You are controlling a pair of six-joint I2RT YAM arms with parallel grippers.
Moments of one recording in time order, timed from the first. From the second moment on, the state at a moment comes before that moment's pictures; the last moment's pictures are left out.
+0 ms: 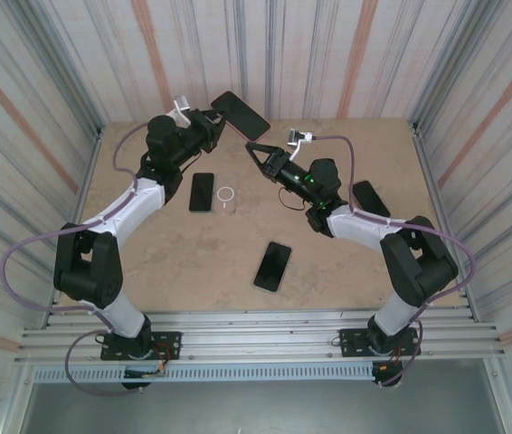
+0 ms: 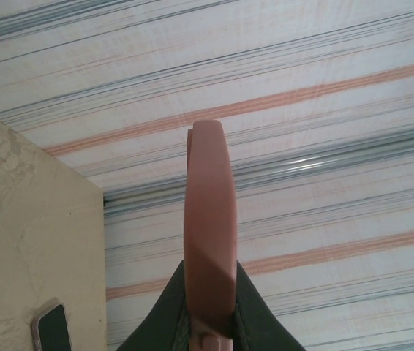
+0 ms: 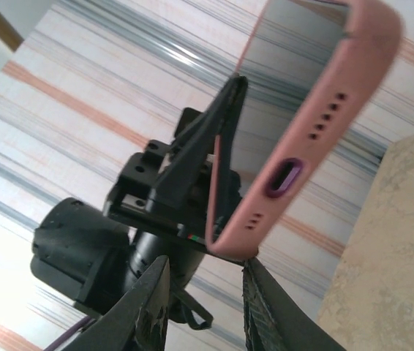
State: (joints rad) left arm -0.32 1.63 1.24 0.48 0.40 -1.37; right arm 0.58 1.65 0.95 0.97 -0.36 1.22
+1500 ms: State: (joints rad) left arm -0.33 1.62 1.23 0.48 0.40 -1.44; right arm 0.52 1.68 1.03 0.90 -0.52 1.14
